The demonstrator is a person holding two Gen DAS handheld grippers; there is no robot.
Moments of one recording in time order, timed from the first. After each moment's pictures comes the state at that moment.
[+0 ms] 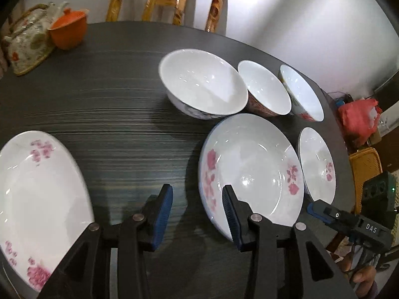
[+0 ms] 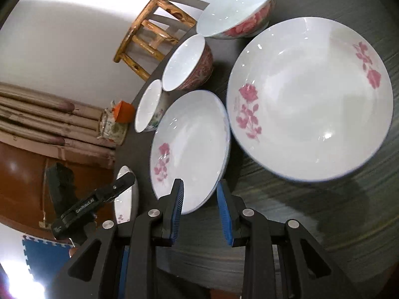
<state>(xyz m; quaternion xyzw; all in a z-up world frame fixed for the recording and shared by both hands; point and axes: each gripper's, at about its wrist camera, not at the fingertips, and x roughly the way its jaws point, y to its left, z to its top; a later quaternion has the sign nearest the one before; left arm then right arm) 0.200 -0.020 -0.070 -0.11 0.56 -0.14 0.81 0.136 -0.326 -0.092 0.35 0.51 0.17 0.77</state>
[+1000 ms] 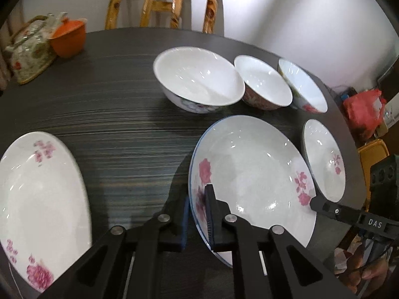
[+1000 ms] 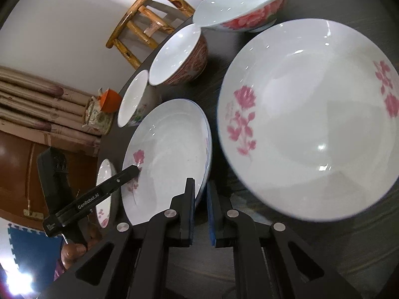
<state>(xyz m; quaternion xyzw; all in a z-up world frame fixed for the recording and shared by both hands) 0.178 -0.023 -0.065 -0.08 0.54 -0.12 0.83 0.157 -0.324 -0.107 0.30 0.53 0.18 0.77</state>
